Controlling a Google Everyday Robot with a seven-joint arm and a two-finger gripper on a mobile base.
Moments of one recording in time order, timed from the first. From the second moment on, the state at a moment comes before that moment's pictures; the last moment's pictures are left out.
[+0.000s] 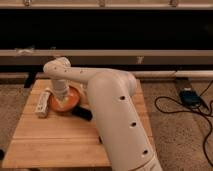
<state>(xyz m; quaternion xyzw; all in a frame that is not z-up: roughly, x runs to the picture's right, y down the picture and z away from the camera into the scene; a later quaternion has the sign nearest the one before) -0.255 0.109 0.847 -0.37 -0.23 -0.35 0.83</state>
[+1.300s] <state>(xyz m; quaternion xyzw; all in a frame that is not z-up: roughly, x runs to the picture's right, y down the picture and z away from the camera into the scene) -0.250 0.096 0.843 -0.35 -0.24 -0.33 0.84</state>
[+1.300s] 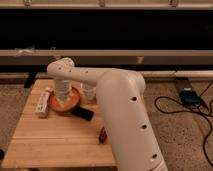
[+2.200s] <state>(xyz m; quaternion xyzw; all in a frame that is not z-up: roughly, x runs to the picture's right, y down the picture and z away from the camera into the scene) -0.261 0.110 0.886 -0.36 -0.22 -0.35 0.84</state>
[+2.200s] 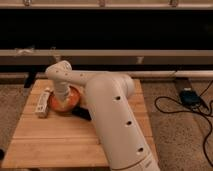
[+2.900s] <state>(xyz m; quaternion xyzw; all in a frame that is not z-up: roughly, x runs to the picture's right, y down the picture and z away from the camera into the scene) -0.269 0.152 0.859 -0.37 -0.22 -0.43 0.79</state>
